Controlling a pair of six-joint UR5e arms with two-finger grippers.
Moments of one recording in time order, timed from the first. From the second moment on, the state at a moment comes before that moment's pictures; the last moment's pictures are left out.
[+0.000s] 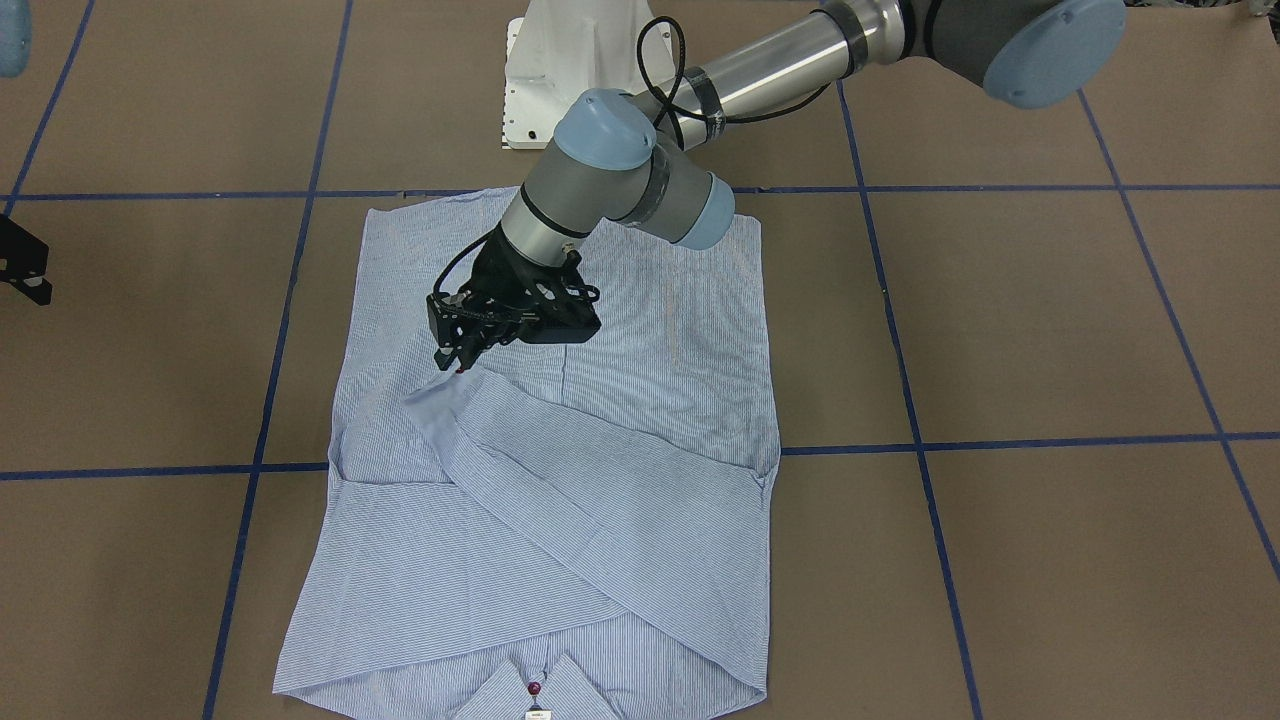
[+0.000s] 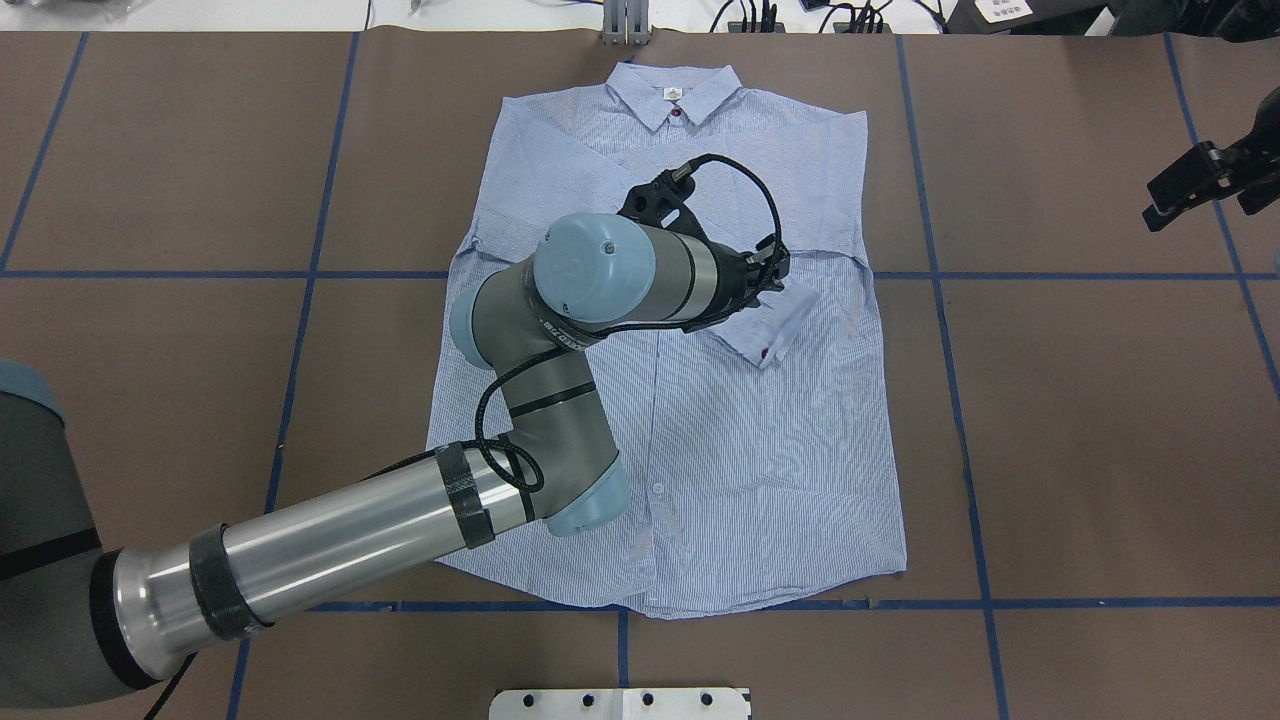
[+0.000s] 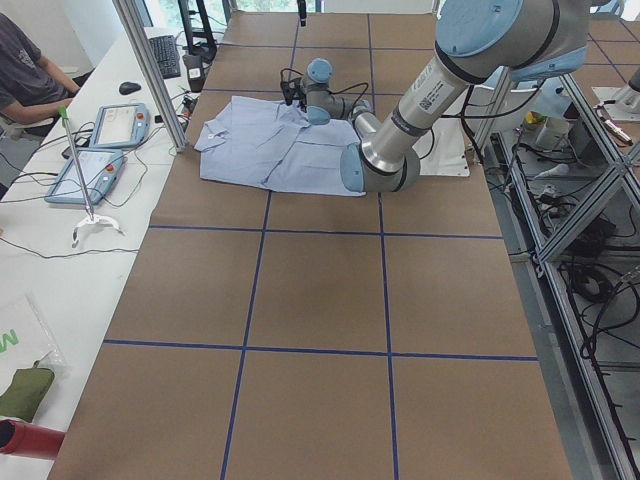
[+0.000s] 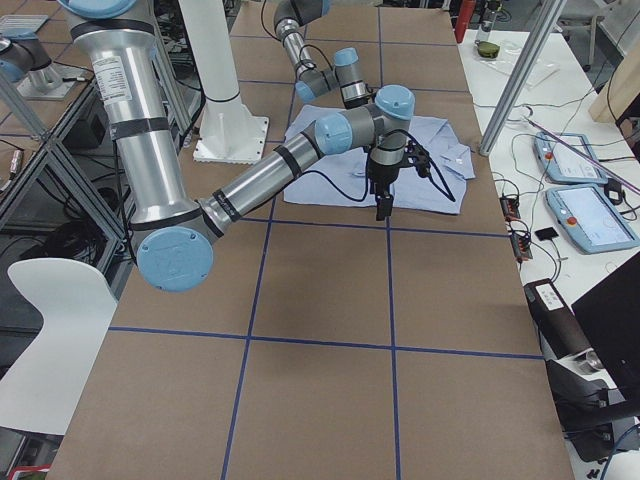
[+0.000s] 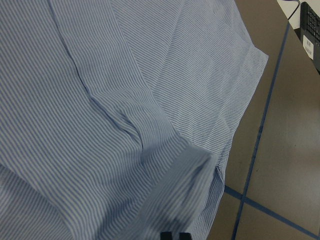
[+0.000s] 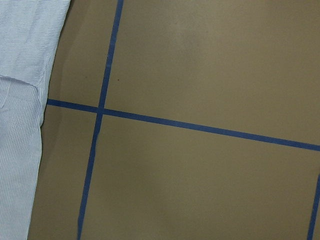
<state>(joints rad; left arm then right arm) -0.49 -2.57 -1.14 -2.46 -1.70 -1.83 1.23 -1.34 1.98 -1.90 2.25 0.29</state>
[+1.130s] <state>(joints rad) -0.55 -2.08 -1.87 -2.07 -1.72 -1.53 1.09 -1.59 1.99 -1.26 2.28 0.78</state>
